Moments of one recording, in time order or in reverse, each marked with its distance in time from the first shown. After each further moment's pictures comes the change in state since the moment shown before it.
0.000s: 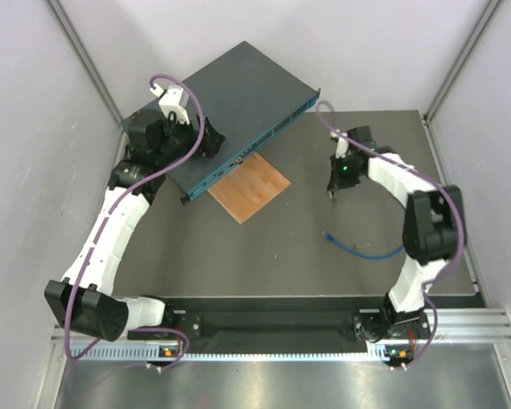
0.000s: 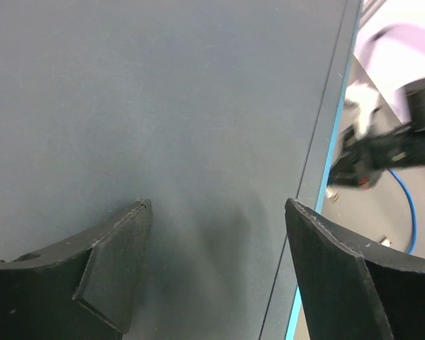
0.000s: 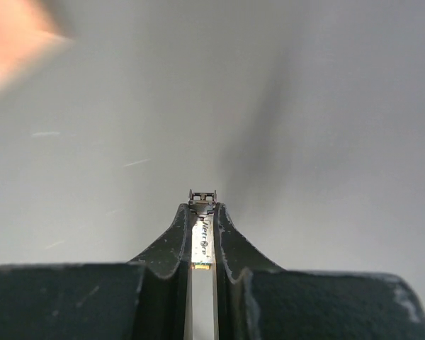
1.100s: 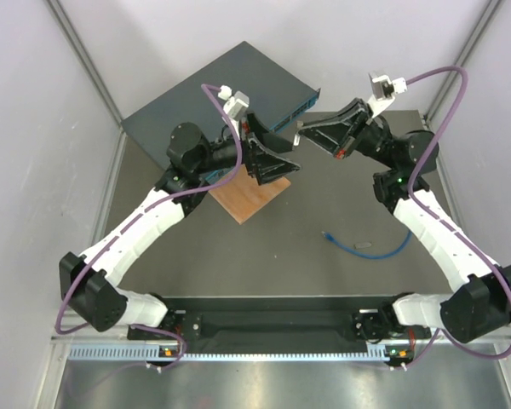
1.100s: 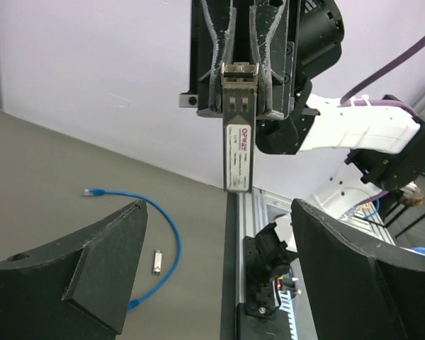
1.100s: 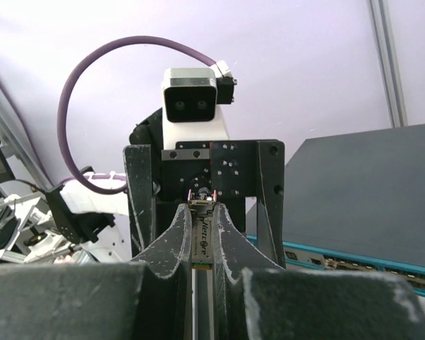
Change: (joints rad) left arm -0.345 0.079 -0.070 0.709 0.540 -0.377; right arm 0.133 -0.602 -0.189 1.382 -0.674 0.936
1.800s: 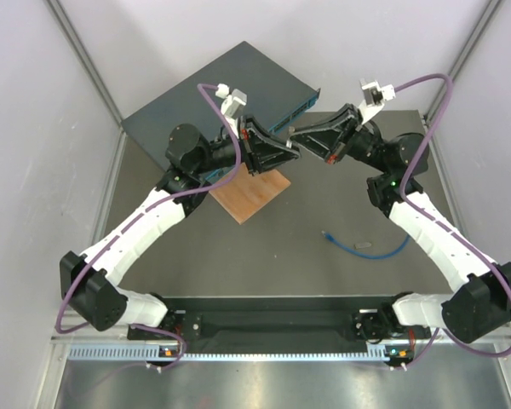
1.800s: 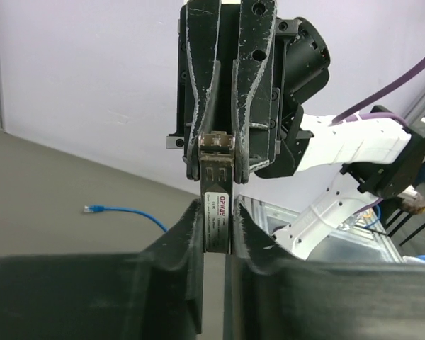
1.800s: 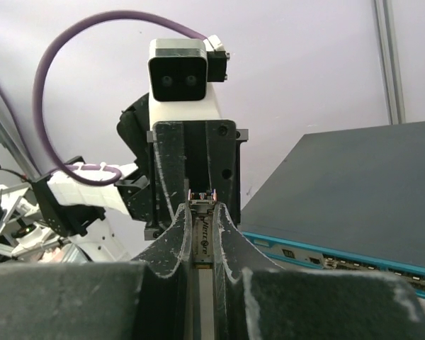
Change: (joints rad) left arm -0.020 0.007 0.000 0.074 -0.021 -0.029; right arm 0.064 0.000 -0.026 -0.020 0.031 -0.089
